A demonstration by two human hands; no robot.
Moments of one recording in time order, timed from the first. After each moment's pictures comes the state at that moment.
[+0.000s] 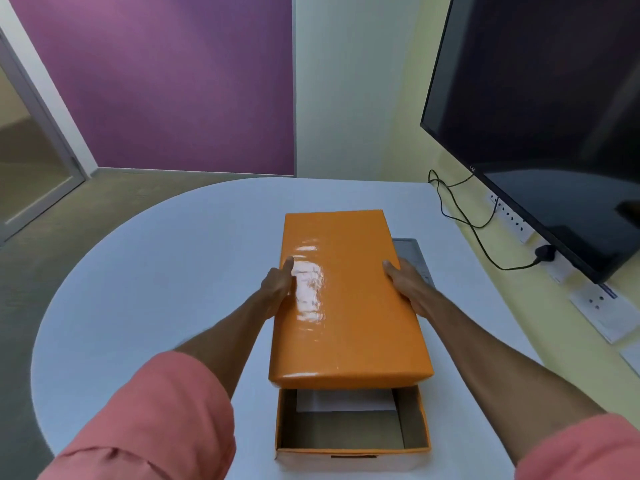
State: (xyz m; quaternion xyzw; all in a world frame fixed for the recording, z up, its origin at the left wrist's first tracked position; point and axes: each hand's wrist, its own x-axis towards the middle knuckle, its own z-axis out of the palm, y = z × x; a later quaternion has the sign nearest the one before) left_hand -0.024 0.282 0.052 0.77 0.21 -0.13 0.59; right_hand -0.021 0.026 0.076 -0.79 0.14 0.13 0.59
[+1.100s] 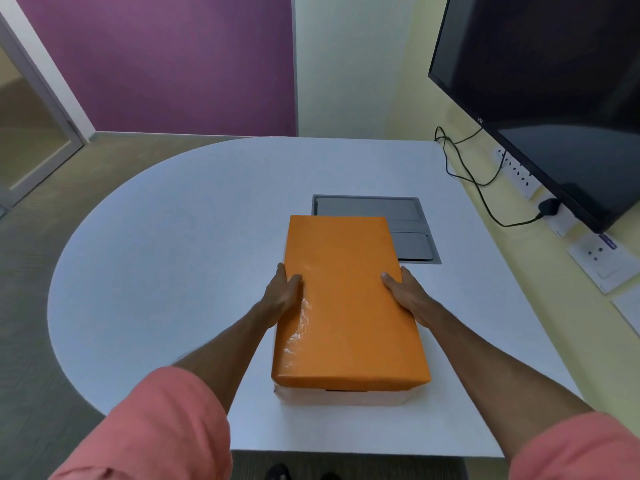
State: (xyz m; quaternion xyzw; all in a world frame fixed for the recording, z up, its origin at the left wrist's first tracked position) left_hand -0.107 0.268 -0.013 0.81 0.12 -0.15 0.55; right_hand -0.098 0.007 0.004 -0.81 0.17 0.20 0.52
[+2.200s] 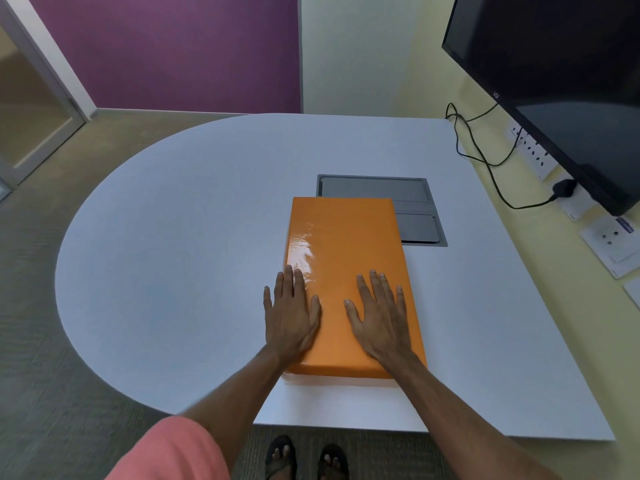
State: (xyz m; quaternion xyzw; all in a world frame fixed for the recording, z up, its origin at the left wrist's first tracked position) left_hand -0.183 0.244 -0.050 0.98 0.05 0.00 0.17; right_hand -0.184 0.065 -0.048 -0.99 -0.04 -0.03 0.11
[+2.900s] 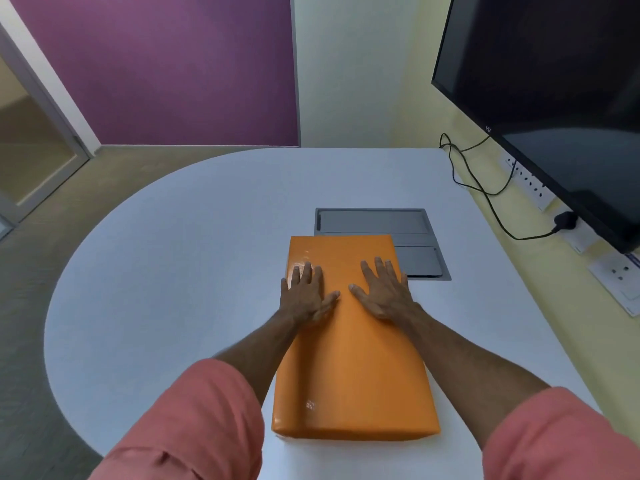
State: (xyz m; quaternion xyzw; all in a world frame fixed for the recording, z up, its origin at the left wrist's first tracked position) left_hand -0.051 0.238 -0.019 0.98 -0.05 -0.15 0.13; right_hand -0.041 0.050 -0.006 -0.98 -0.03 0.15 0.10
